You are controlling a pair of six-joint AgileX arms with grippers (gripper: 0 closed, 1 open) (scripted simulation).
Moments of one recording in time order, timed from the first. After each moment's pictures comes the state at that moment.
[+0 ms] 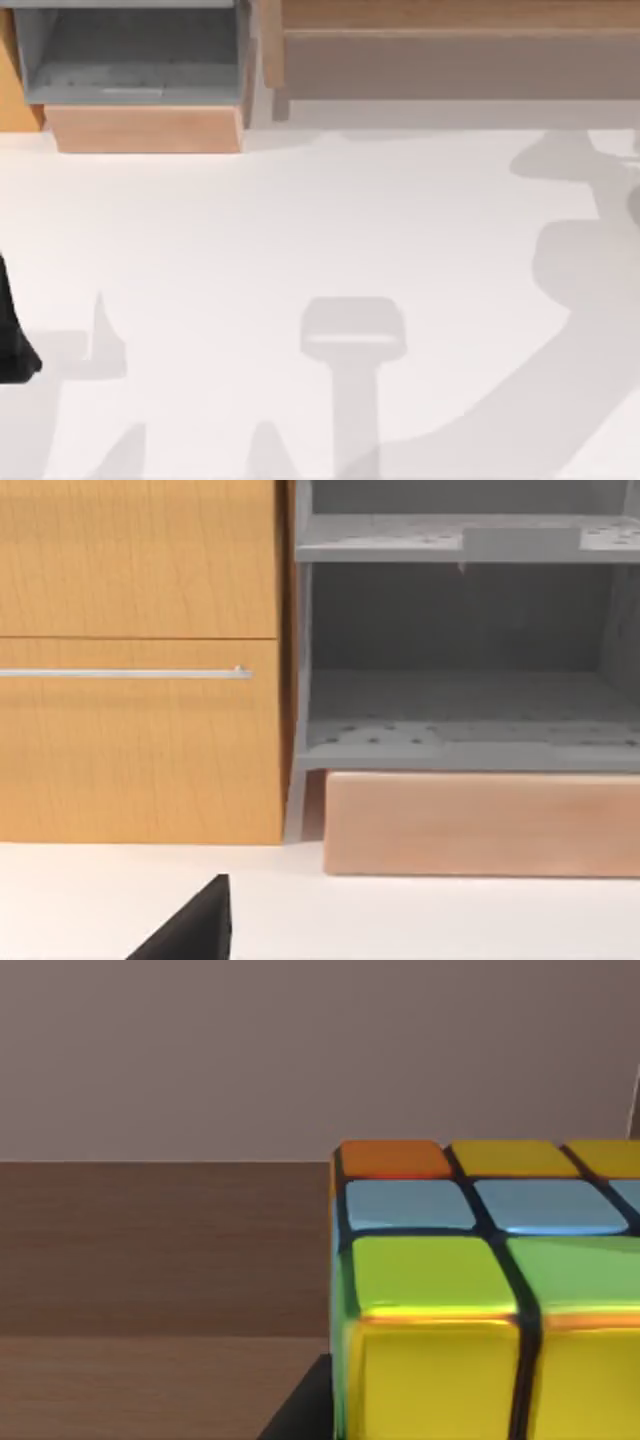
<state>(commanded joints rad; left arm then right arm) 0.00 0.00 0.00 0.00 0.00 0.00 -0.34 2.17 1.25 0.92 -0.31 0.01</state>
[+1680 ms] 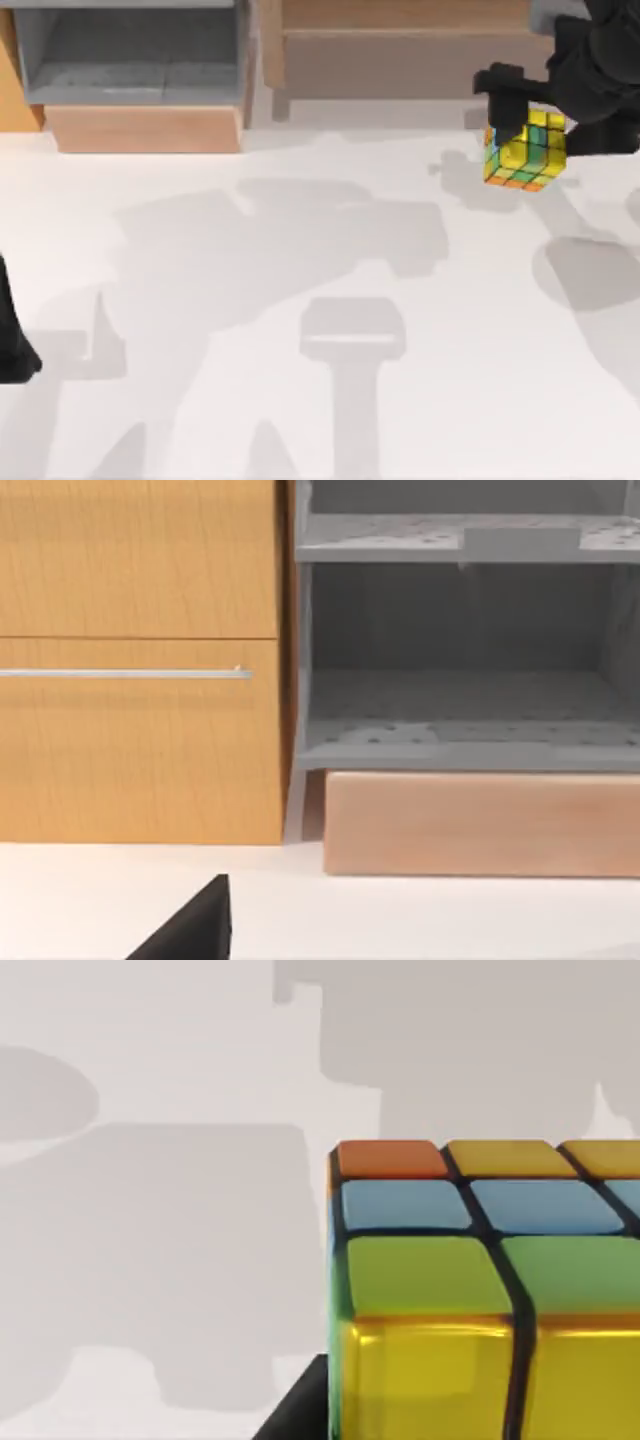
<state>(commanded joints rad) 0.00 0.00 0.00 0.00 0.00 0.00 0.27 1.97 1.65 -0.92 -0.09 0.37</state>
